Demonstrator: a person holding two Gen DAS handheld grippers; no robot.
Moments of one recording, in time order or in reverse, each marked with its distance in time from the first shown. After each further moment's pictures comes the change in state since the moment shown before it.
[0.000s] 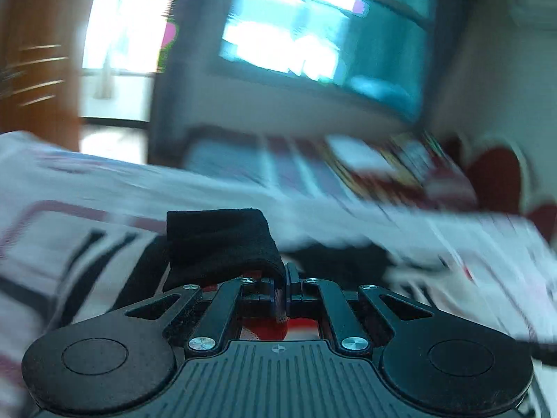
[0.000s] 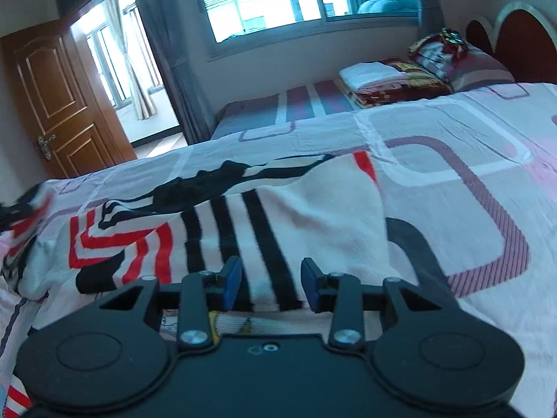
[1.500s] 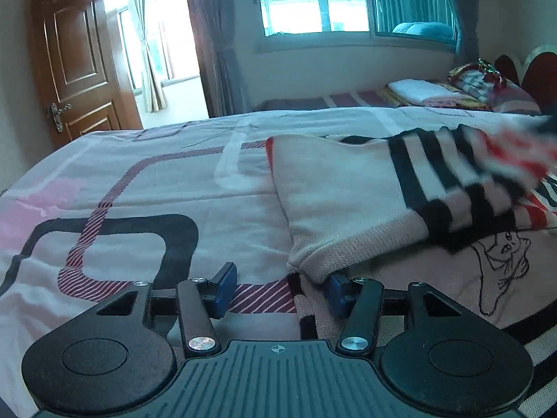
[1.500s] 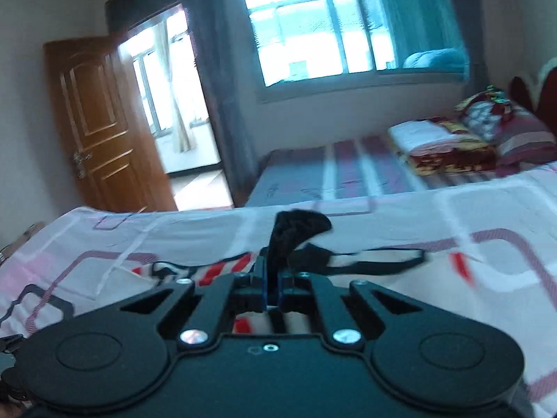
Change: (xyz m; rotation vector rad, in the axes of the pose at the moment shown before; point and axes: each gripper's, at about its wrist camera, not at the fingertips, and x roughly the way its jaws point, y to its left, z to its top) left arm -0.053 0.060 -0.092 0.170 0.059 0.331; right arm 0.040 0.073 0.036 -0.102 -0.137 0.096
